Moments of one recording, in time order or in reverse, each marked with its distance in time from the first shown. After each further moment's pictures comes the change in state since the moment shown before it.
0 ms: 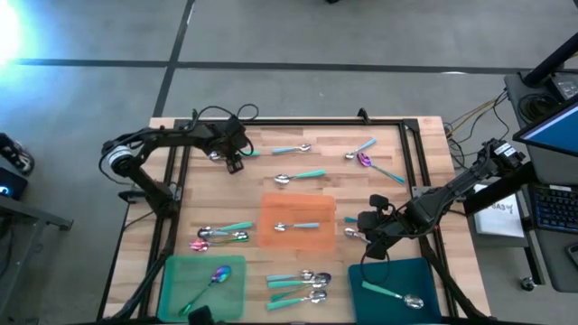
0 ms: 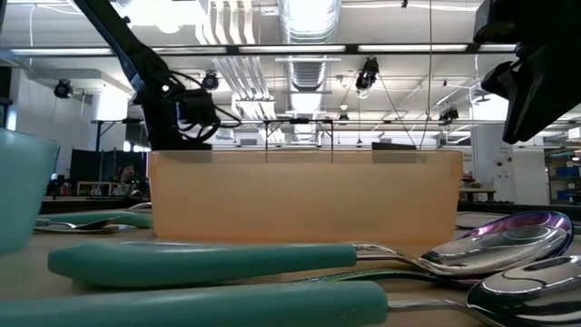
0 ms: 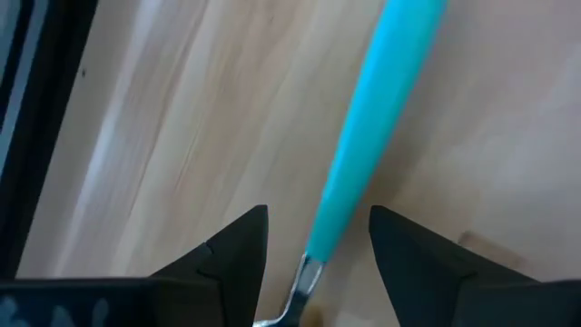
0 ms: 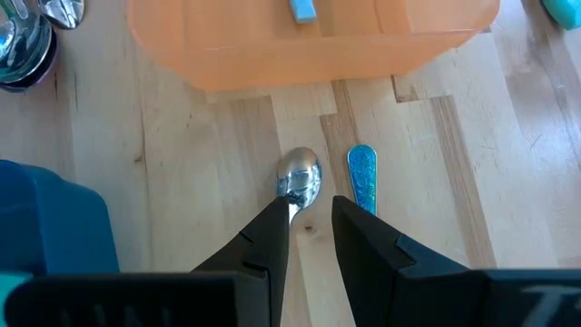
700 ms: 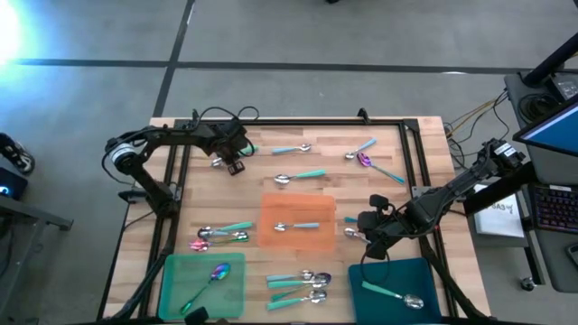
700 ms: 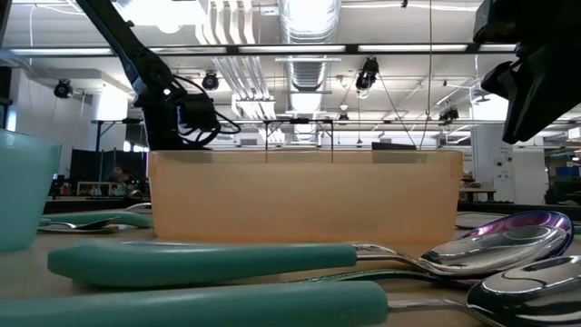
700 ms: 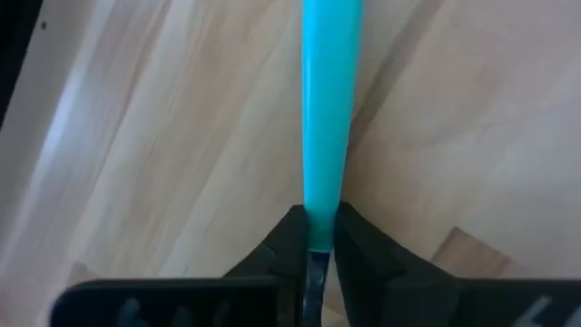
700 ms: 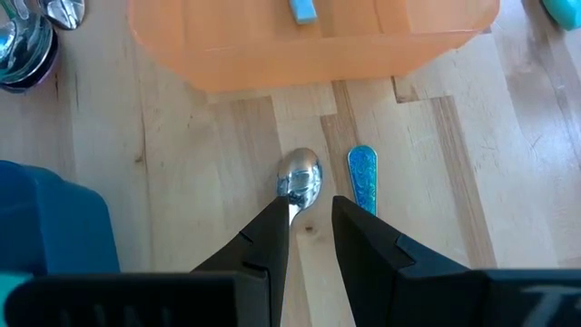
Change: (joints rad) left arm 0.005 0.054 0.002 -0.024 0.011 -0.090; right arm 0.000 0.000 0.000 0.002 0.000 0.000
